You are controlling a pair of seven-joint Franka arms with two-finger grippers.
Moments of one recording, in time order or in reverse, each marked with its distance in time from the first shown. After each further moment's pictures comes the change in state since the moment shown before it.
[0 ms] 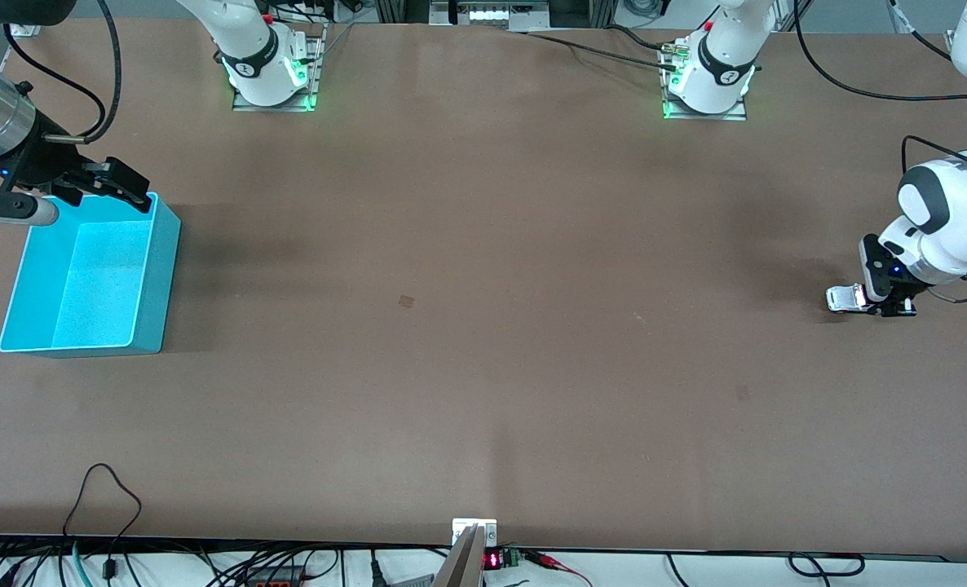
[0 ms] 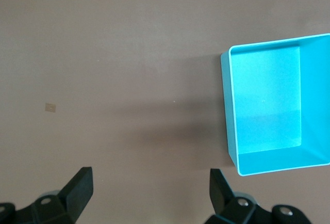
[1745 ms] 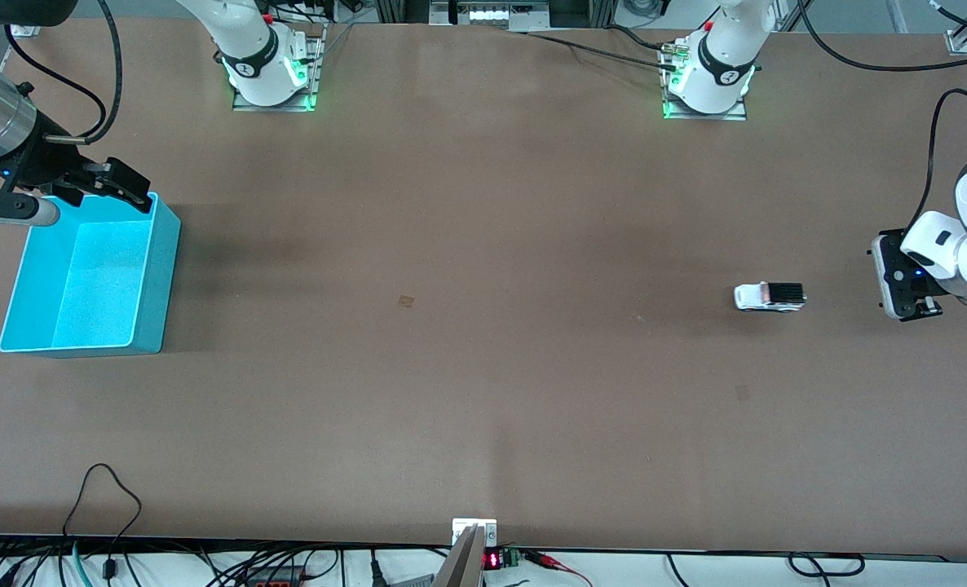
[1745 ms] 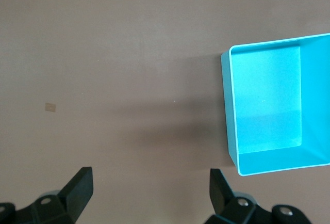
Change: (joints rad) left arm -0.074 -0.133 -0.218 0.408 0.000 -0.879 -0.447; right arm 0.001 0.001 0.000 0.000 0.000 0.000 0.000
